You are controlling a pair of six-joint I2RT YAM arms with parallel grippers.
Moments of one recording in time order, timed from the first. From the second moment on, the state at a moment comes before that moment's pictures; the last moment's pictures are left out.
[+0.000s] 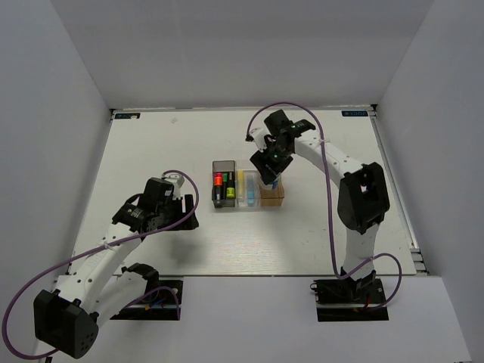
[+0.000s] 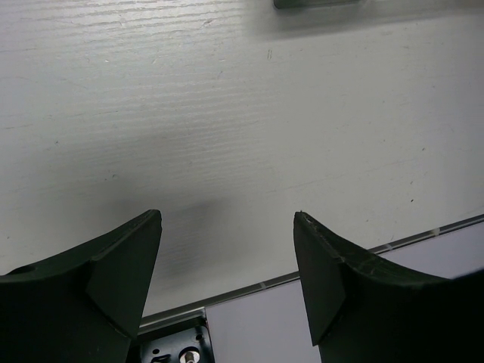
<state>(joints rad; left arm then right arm) -0.39 0.89 0.68 -0.75 0.11 -0.37 0.55 1.95 1.69 -0.95 -0.24 -0.36</state>
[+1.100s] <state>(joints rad) -0.39 0.89 0.68 -0.75 0.11 -0.37 0.57 1.95 1.67 -0.95 -0.17 -0.36</state>
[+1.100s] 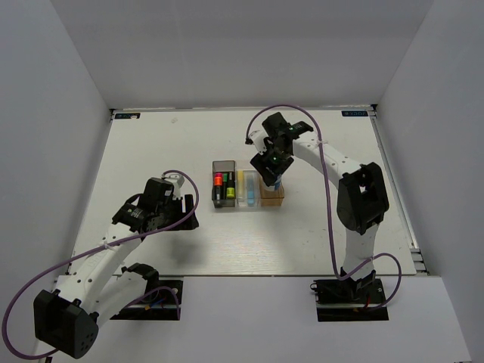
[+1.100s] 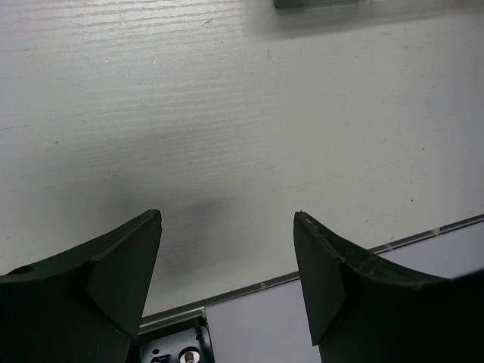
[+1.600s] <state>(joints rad) -0.39 0.89 0.68 -0.75 0.11 -0.37 0.57 1.95 1.67 -0.95 -0.17 -0.35</state>
